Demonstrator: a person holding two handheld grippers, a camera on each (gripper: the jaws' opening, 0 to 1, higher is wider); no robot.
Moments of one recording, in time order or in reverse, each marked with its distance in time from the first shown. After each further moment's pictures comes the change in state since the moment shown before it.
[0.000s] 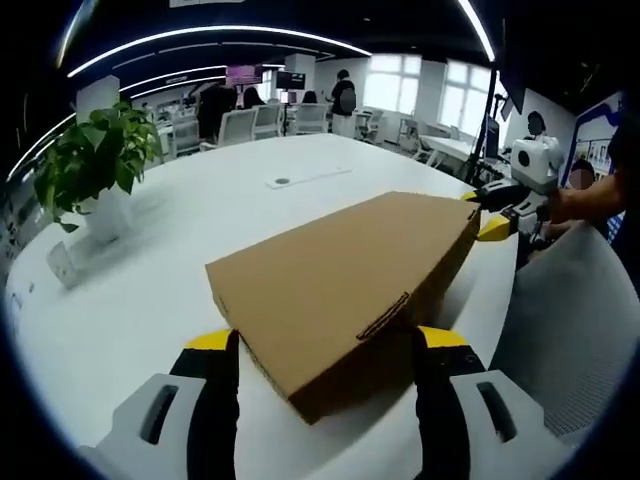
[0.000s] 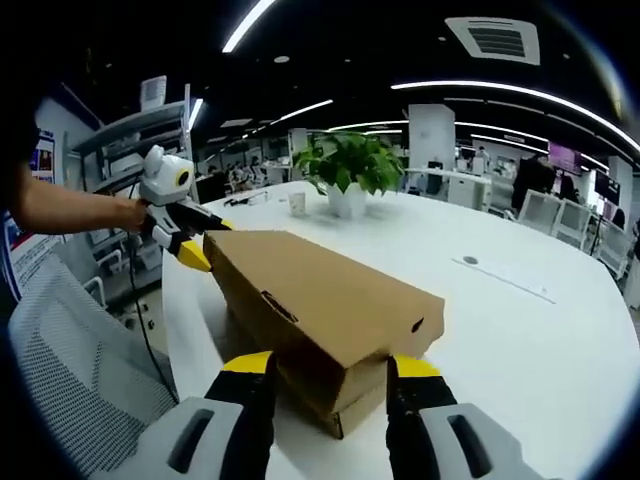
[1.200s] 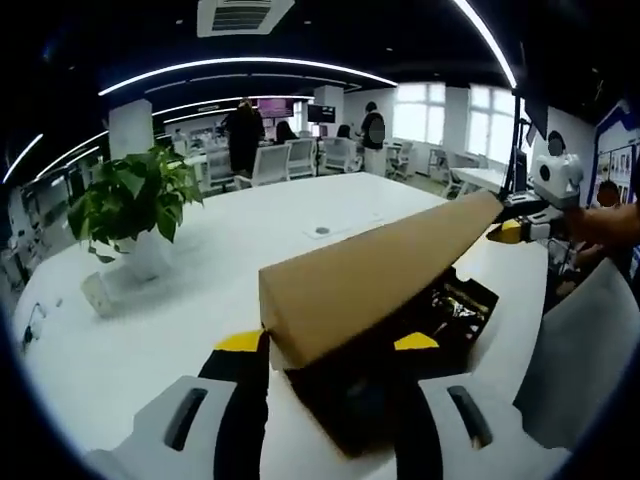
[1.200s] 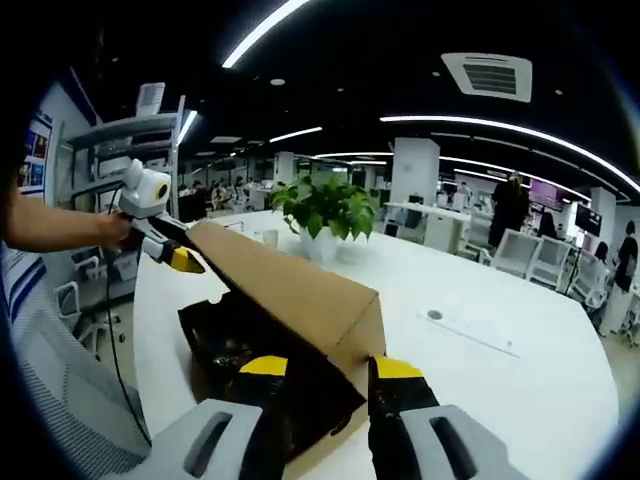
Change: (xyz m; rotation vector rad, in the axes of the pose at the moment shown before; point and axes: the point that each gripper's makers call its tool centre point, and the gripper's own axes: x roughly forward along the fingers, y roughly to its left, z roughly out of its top) left arm -0.012 0.039 0.066 -0.011 -0.143 0.153; right arm -0.001 -0.044 0.073 -0.073 -0.126 -0.118
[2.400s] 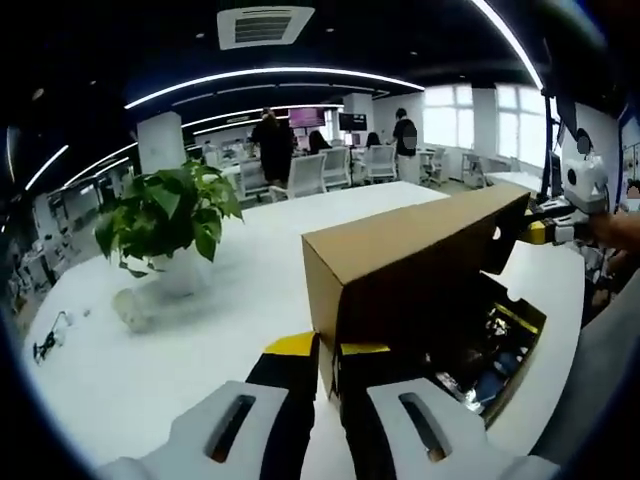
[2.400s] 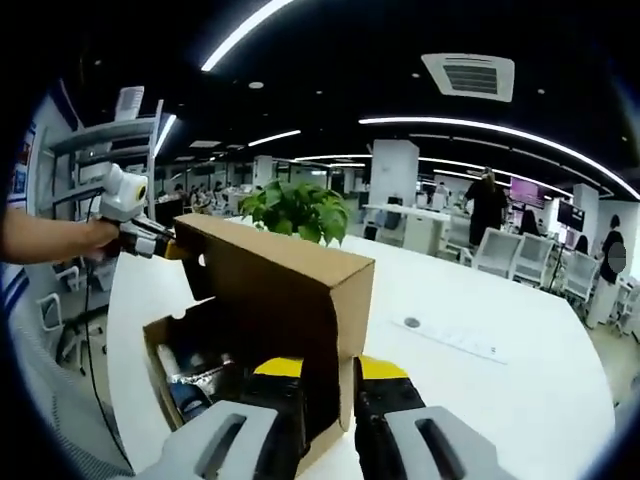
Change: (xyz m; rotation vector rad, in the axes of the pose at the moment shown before) left arm 0.014 0.049 0.024 0.012 -0.039 0.156; right arm 0.024 -0.035 0.001 0.039 0.008 -0.086
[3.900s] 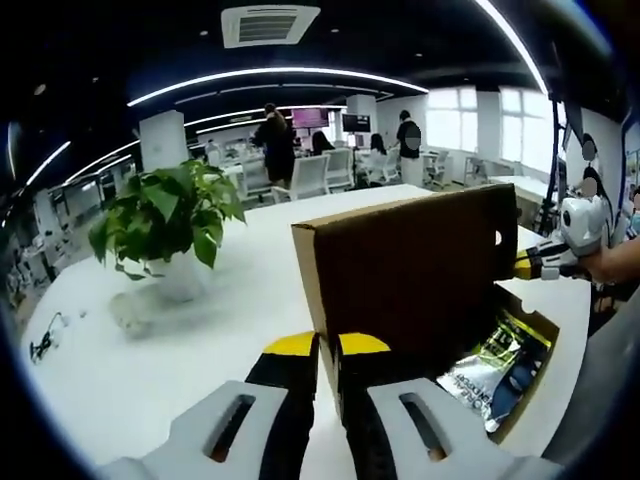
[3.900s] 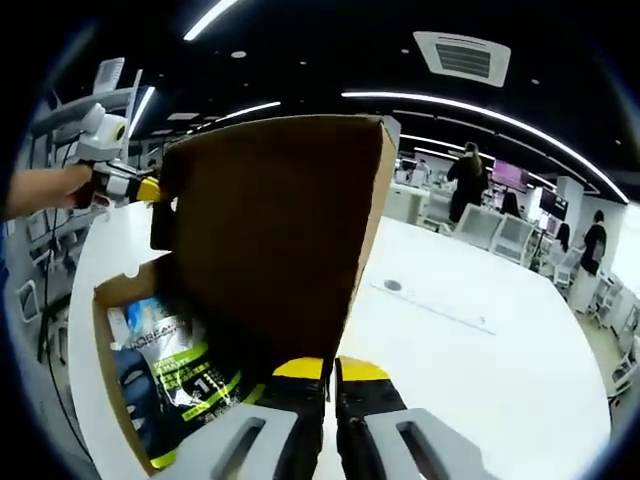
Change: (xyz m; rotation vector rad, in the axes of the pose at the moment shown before) left arm 0.027 0.013 0.005 -0.022 0.004 0.004; right arm 0.039 -0.025 -0.049 -0.015 0.104 -0.110
